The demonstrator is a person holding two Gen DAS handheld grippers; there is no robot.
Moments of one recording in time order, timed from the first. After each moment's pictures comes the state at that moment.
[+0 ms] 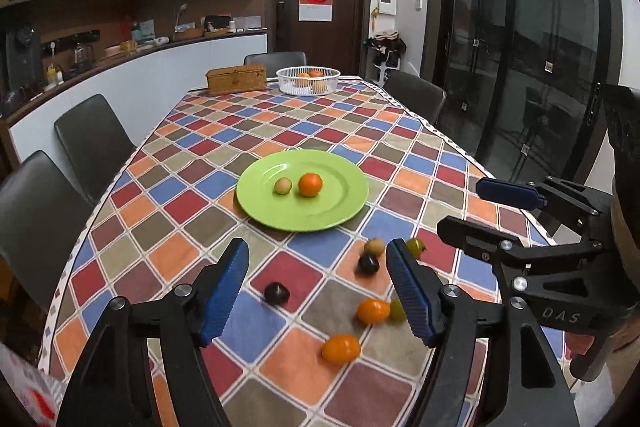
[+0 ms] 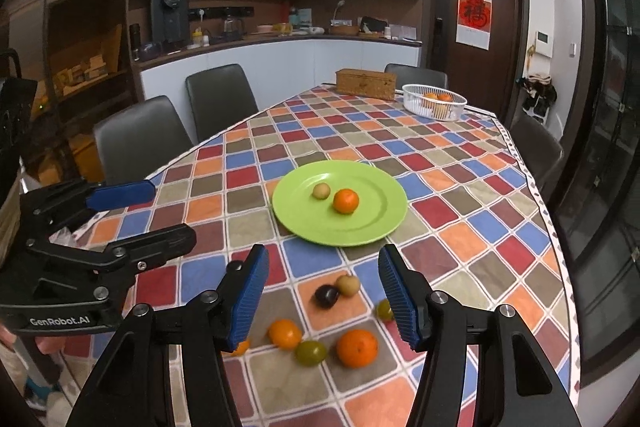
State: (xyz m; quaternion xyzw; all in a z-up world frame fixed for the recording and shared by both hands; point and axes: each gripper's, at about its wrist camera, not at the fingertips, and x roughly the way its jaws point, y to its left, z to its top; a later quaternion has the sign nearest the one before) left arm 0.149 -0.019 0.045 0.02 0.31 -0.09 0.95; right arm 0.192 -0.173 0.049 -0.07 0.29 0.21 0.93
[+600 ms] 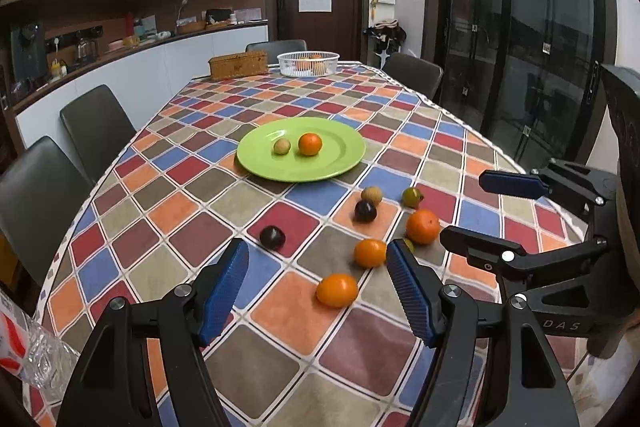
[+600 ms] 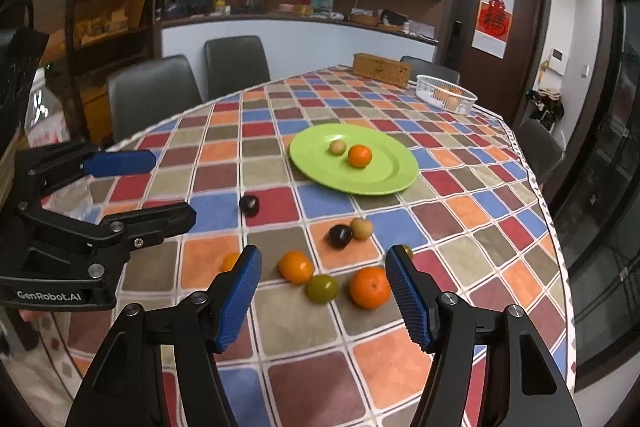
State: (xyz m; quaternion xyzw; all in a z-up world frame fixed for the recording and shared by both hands) left arm 0.106 -0.025 0.001 0.04 0.31 -0.09 0.94; right arm 0.144 -0.165 0.008 -0.14 0.30 0.23 0.92
